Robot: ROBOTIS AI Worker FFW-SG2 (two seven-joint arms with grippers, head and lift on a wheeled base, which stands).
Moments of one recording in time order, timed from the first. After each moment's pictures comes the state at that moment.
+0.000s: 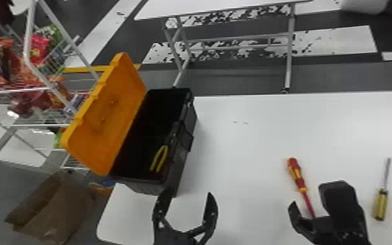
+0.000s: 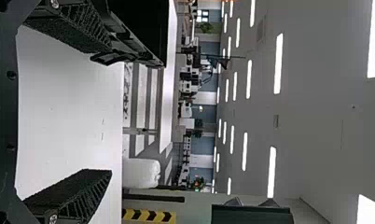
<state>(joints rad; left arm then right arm) 0.66 0.15 -0.07 -1.46 0.16 -0.84 -0.04 0.44 0.00 0.39 -1.93 0.13 0.69 -0.11</state>
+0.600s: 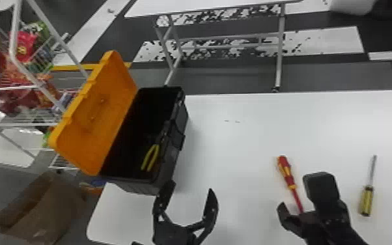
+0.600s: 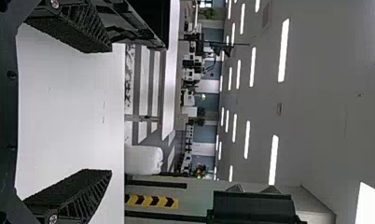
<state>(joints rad) 0.64 0.18 -0.12 -1.47 0.16 -0.79 -0.04 0.38 0.00 0.40 -1.93 0.09 0.86 -0.11</state>
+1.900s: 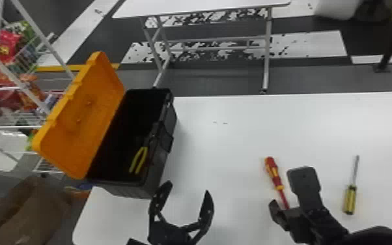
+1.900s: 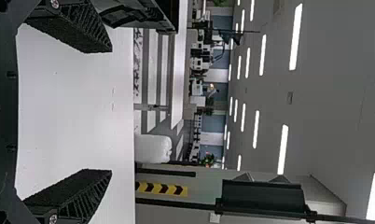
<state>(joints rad) 0.61 0.20 -0.15 -1.46 0.16 -0.74 -0.05 0.31 0.00 0.40 -1.89 0.04 0.95 -0.12</state>
